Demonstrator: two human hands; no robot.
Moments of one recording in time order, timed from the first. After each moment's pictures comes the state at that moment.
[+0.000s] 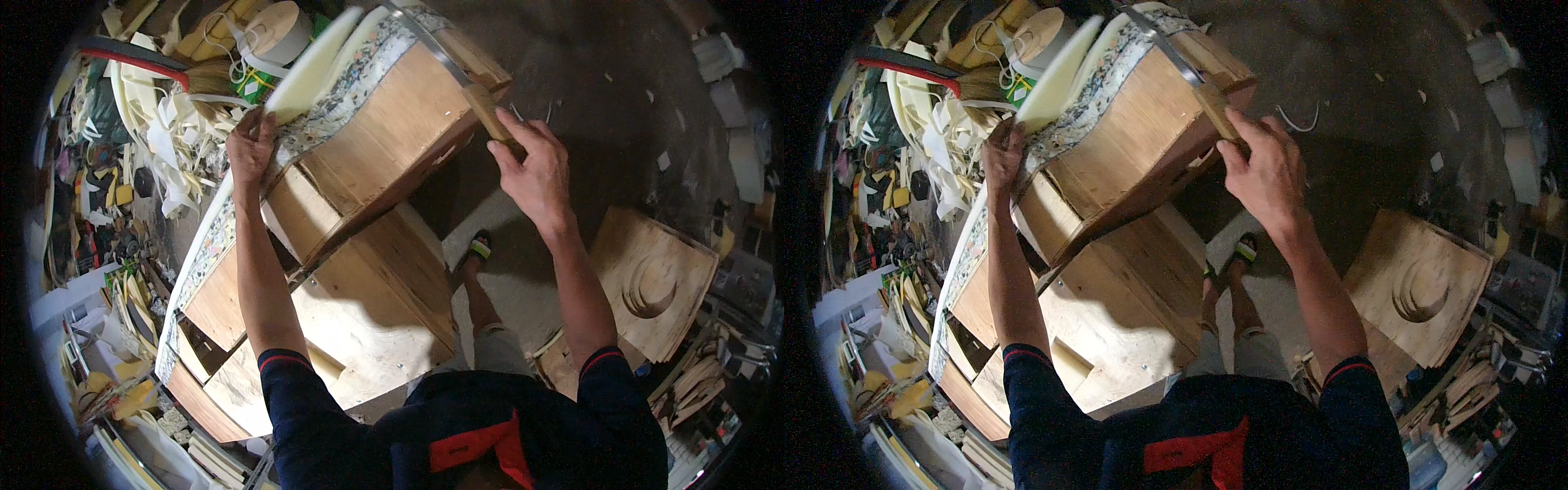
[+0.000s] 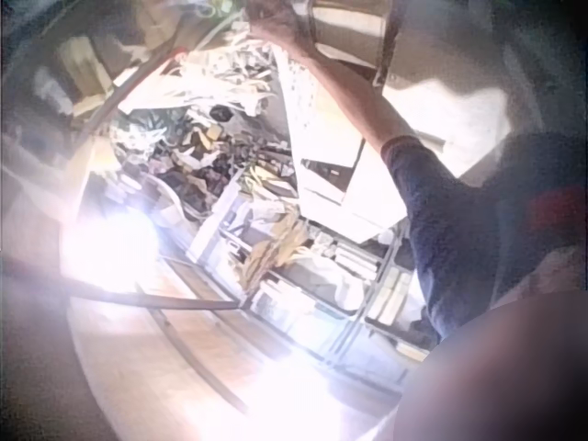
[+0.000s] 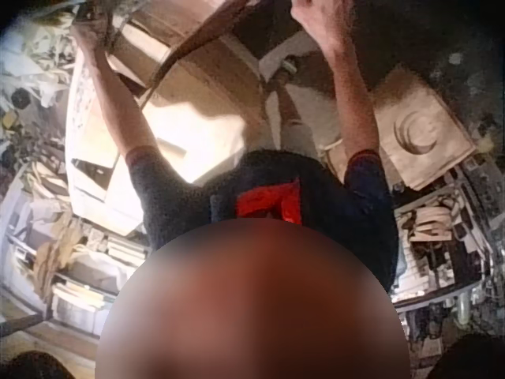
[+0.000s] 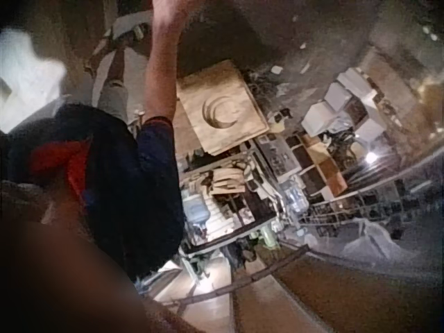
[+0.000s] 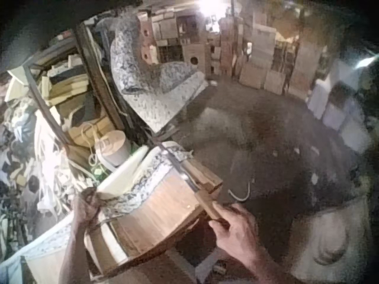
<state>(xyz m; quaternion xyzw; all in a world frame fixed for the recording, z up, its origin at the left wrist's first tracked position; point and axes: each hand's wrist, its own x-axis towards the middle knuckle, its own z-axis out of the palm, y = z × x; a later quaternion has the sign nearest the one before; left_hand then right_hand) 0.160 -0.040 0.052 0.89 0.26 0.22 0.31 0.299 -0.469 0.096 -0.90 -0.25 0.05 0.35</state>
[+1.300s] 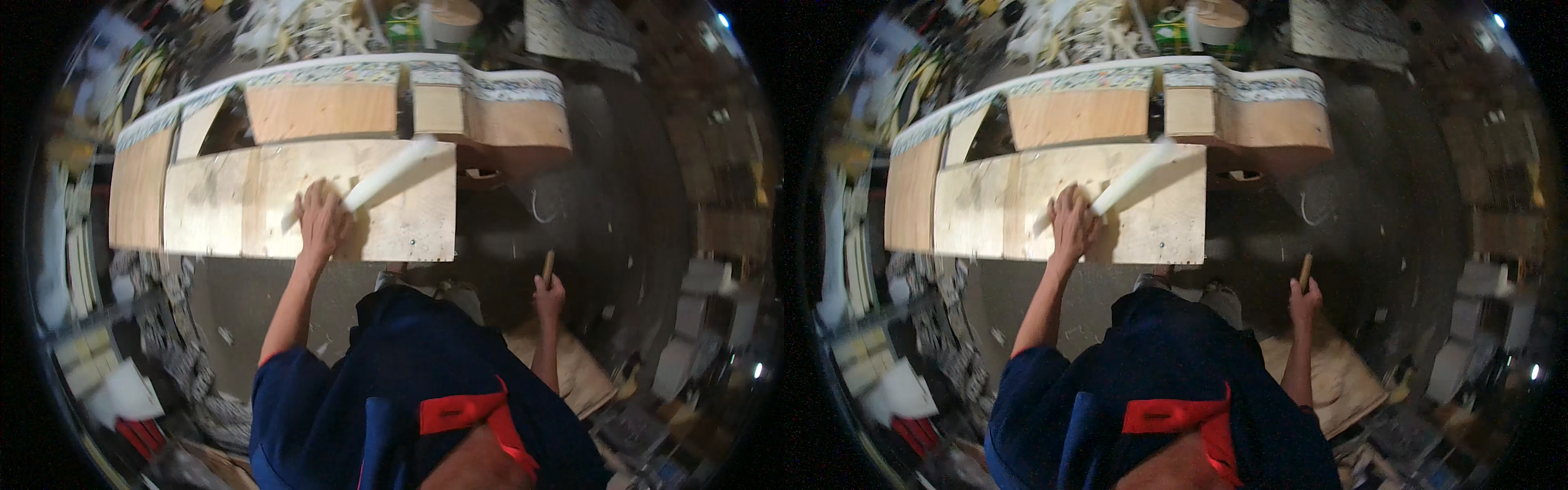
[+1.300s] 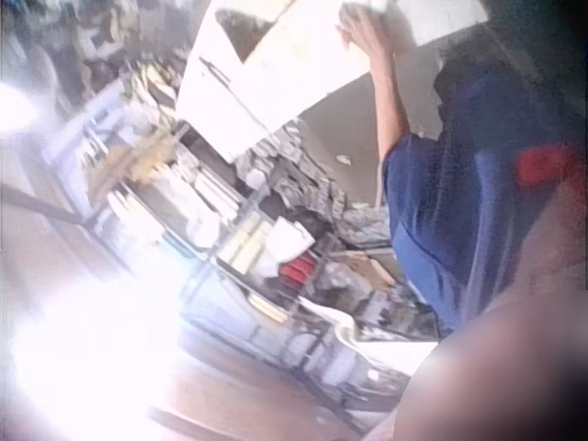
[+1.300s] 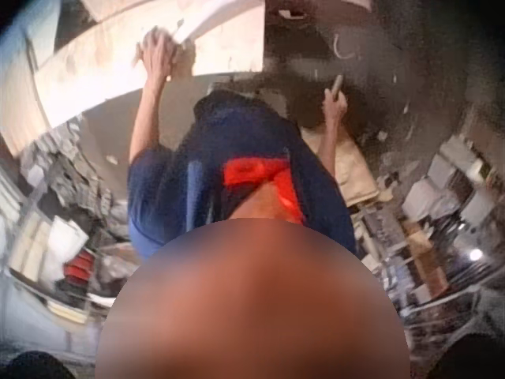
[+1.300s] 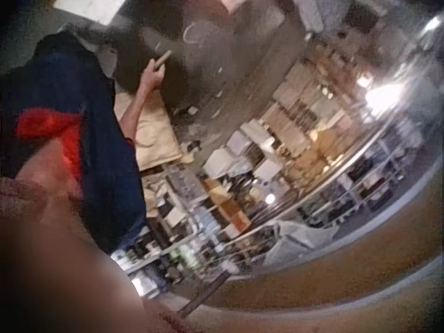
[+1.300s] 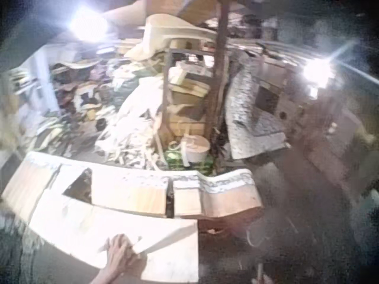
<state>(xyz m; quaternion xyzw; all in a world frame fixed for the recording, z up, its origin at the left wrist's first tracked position) -0.226 -0.341 0.092 0.87 0.46 0.17 0.10 0.182 -0.702 0.062 -0.90 -0.19 0.18 0.34</state>
